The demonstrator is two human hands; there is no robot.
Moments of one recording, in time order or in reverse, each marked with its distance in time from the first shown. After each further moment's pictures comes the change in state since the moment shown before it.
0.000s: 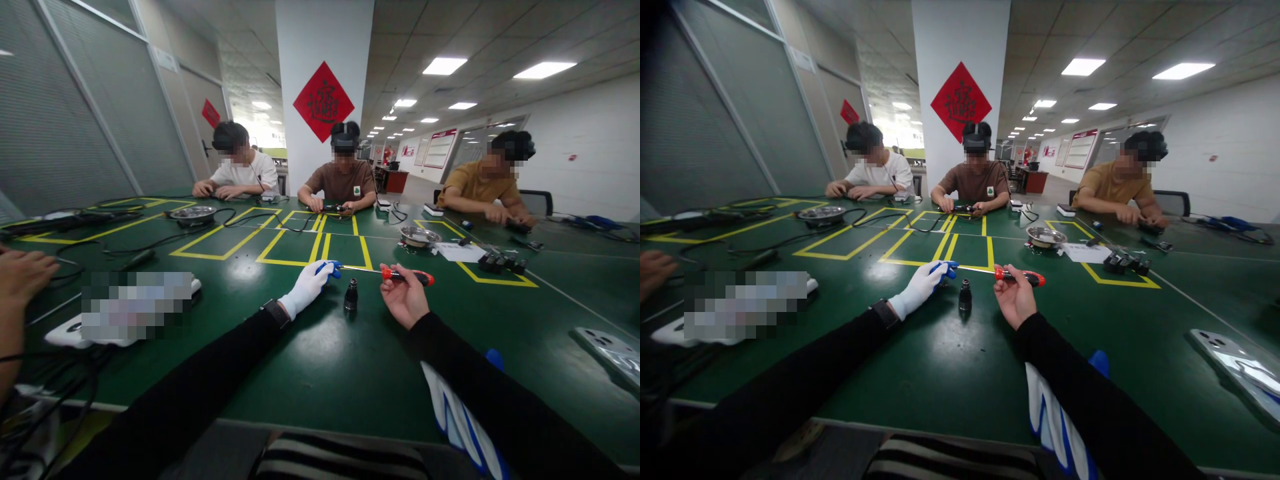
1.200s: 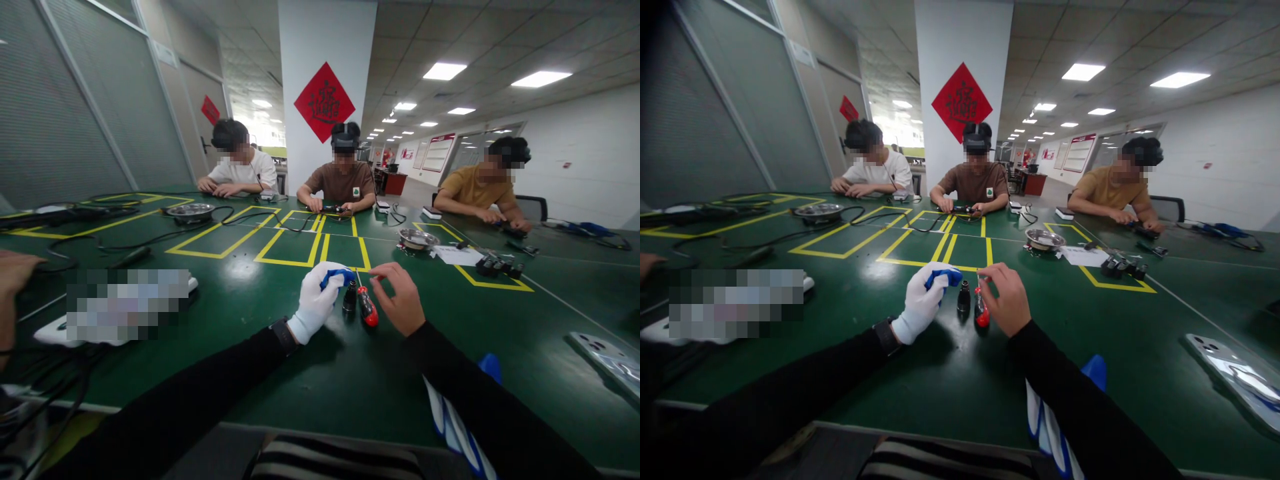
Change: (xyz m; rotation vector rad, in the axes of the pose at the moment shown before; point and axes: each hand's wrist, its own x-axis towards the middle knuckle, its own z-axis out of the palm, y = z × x) left_hand -0.041 0.060 0.021 -0.086 0.221 0.293; right_hand -0.027 -0.011 0.017 -1.479 -0.332 -1.071
